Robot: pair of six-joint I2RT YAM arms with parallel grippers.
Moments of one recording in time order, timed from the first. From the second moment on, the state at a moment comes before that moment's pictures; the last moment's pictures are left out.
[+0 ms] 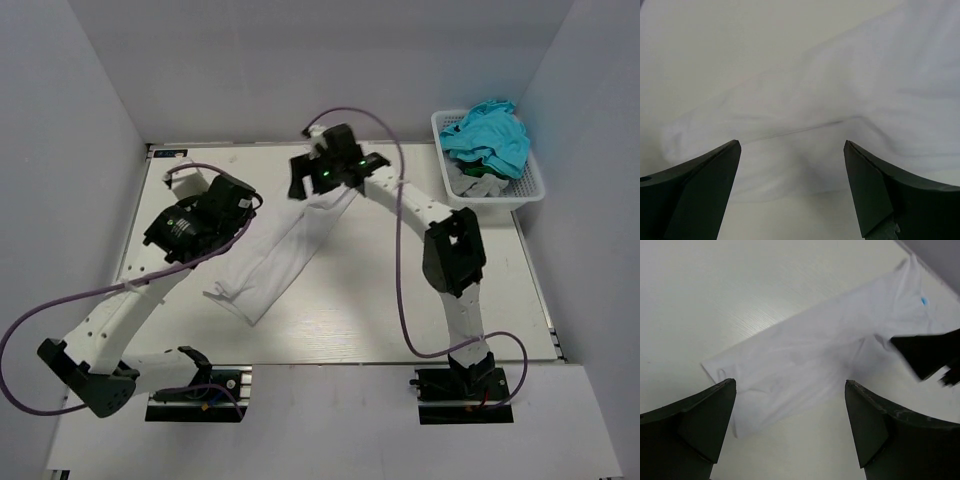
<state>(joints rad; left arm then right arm) -0.64 1.20 1.42 -1.12 -0.73 -1.05 0.58 2.12 1.94 -0.46 -0.30 0.17</state>
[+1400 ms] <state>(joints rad) -0.62 1.24 1.21 -0.98 -0.45 -0.78 0.84 1.48 0.96 -0.46 -0.40 0.25</state>
